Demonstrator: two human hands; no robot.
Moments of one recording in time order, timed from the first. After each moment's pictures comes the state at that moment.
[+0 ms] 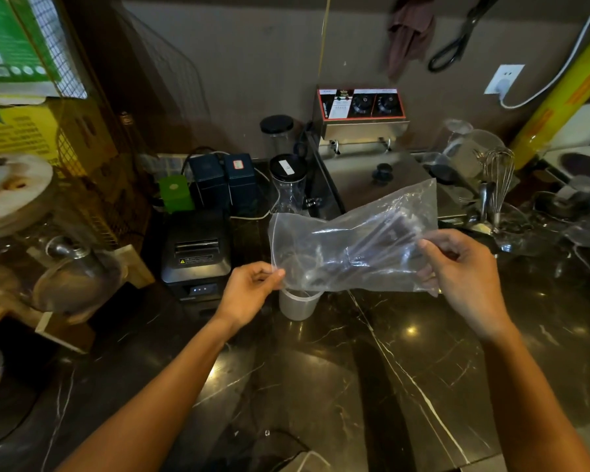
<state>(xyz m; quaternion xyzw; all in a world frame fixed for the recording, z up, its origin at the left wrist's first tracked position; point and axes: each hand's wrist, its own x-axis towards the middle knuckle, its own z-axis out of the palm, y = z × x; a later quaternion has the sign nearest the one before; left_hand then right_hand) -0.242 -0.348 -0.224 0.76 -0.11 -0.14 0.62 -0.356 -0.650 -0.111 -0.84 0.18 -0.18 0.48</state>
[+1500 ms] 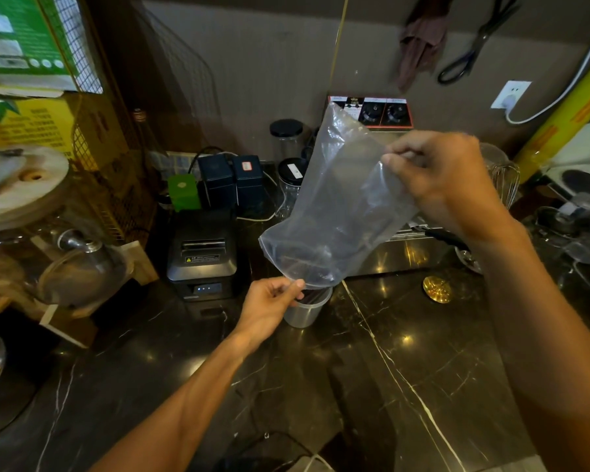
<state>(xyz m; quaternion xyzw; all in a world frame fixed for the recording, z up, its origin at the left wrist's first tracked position) -0.269 -0.364 -0.221 0.73 -0.09 -0.14 0.66 -0.274 -0.597 0.007 -0.93 -0.02 -0.25 0.27</state>
